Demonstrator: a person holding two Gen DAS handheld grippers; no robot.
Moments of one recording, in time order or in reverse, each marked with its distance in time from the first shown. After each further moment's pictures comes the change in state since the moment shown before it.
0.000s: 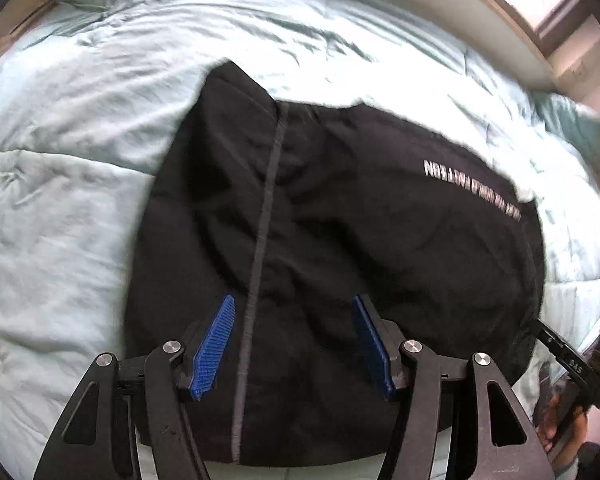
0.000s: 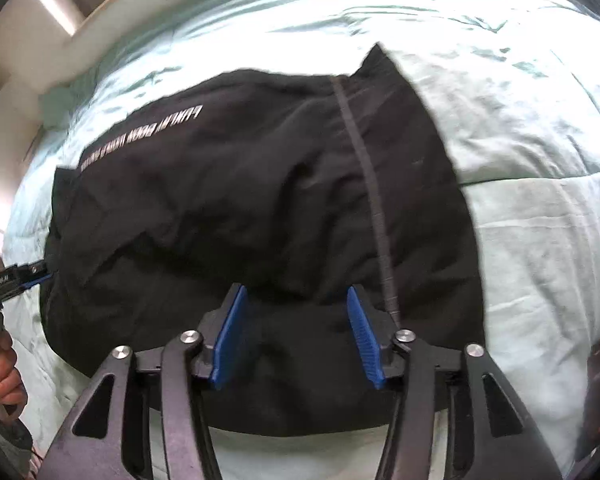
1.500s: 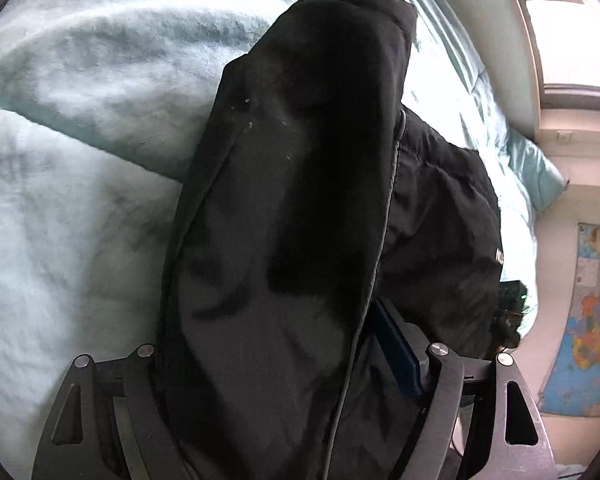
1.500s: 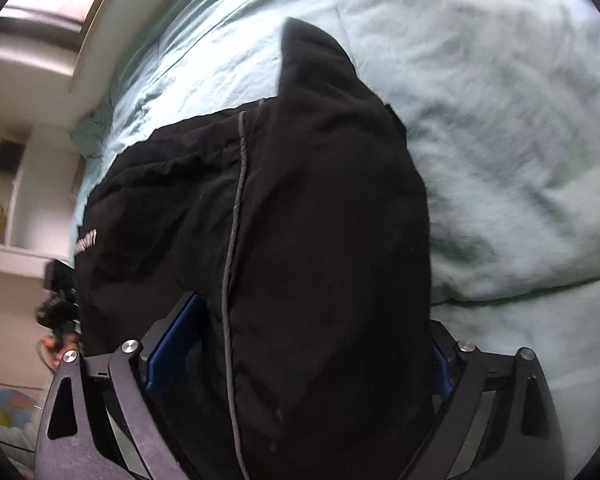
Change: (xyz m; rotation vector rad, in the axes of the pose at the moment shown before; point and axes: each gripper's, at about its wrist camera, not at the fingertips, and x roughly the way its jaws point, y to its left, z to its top) left arm 0.119 0.083 0.061 -0.195 0.291 -0.392; right arm 0.126 -0.092 0.100 0.111 0.203 0.378
